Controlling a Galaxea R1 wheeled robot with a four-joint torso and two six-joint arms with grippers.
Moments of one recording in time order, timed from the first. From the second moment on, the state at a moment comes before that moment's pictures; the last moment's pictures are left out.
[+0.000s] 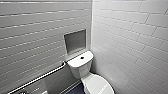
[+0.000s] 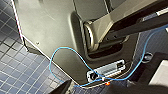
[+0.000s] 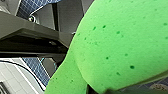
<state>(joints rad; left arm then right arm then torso) 1.50 2.95 -2.57 0.10 0.04 0.12 -1.63 2.91 -2.64 -0.64 0.32 0.77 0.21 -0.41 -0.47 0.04</state>
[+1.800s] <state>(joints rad) 1.52 2.95 -2.57 0.10 0.05 0.12 -1.64 2.94 -2.66 -0.64 0.24 0.77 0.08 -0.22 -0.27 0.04</state>
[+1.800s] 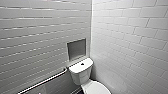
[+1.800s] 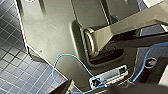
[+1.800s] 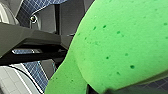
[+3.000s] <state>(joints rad) 1.53 2.98 -2.64 0.10 0.06 0.12 -1.65 2.98 -2.65 -0.64 -0.03 0.74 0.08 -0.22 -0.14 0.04</state>
